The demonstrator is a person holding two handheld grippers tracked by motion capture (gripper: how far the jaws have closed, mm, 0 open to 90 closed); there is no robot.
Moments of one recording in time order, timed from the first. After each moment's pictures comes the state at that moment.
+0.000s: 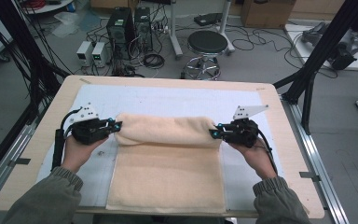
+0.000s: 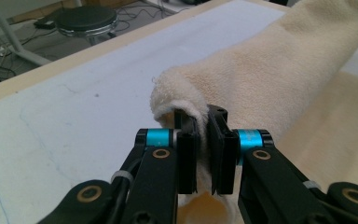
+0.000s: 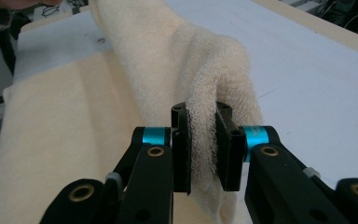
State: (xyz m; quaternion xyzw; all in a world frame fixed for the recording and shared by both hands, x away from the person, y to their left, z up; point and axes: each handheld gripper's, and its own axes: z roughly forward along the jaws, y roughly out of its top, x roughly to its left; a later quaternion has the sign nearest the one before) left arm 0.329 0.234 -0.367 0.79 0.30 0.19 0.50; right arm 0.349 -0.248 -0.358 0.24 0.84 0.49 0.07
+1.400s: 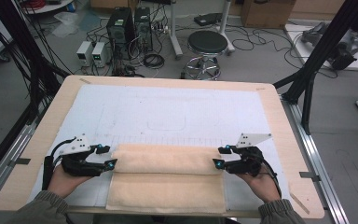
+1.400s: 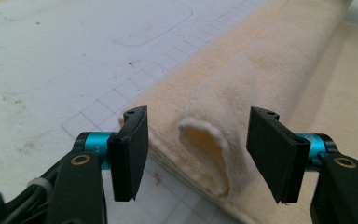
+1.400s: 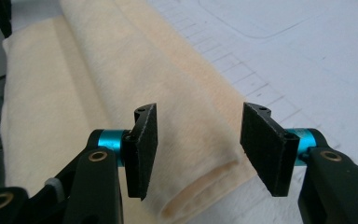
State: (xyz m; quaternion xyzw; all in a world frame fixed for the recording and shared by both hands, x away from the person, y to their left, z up) left arm 0.282 0.251 -0.406 0.82 0.29 0.12 0.48; right arm 0.301 -0.260 -0.400 0.26 0.85 0.46 0.07
